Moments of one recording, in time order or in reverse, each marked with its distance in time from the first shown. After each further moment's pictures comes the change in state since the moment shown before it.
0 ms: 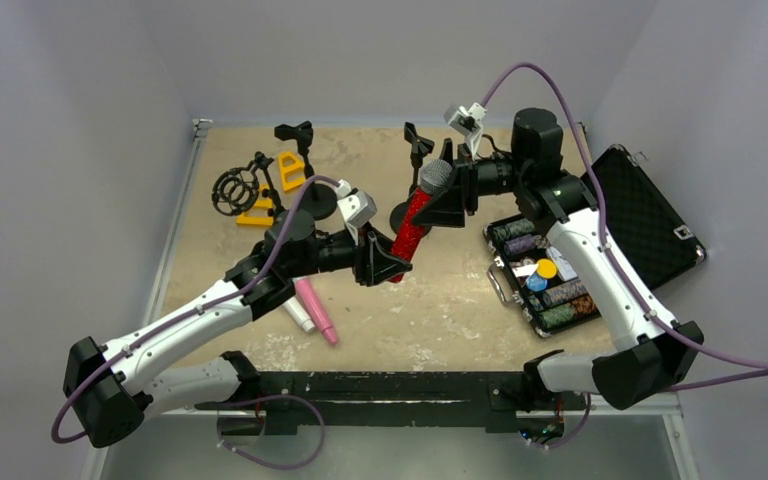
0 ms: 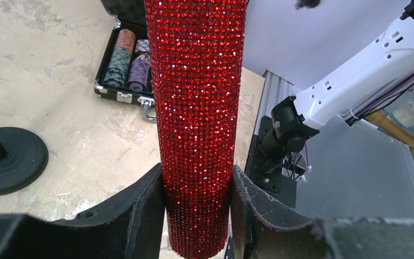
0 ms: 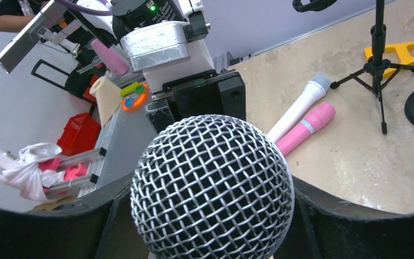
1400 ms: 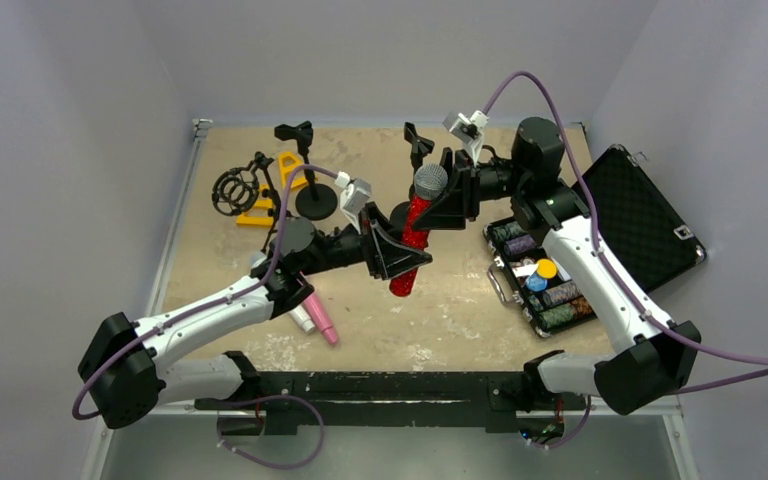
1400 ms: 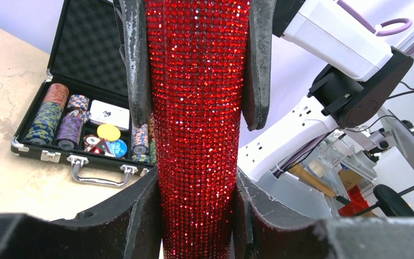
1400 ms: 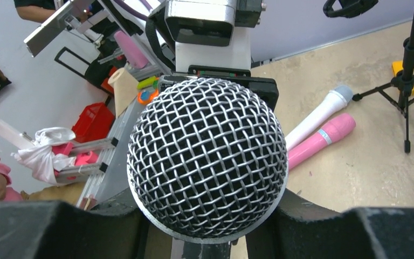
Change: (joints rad) left arm -0.018 0.127 -0.079 0.524 0.044 -0.344; right arm 0.004 -0.025 -0.136 0.322 -0.117 0.195
